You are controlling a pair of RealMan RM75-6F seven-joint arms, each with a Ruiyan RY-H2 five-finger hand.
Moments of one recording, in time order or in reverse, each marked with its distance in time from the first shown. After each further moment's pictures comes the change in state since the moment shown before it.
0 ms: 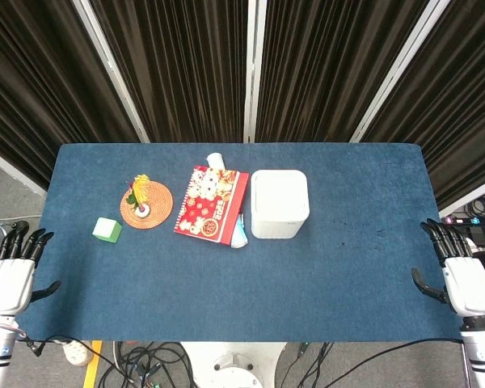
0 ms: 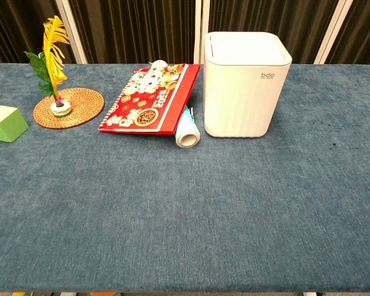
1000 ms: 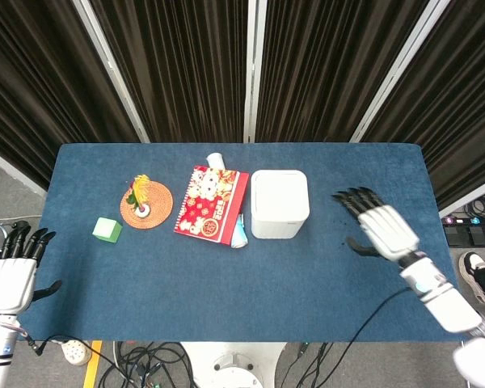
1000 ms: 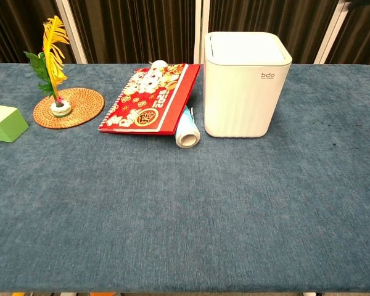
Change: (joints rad) left arm -0.006 -0.004 0.001 0.003 -0.002 -0.006 -0.003; right arm 0.429 0.068 0.122 -0.066 0.033 -0.527 -0.059
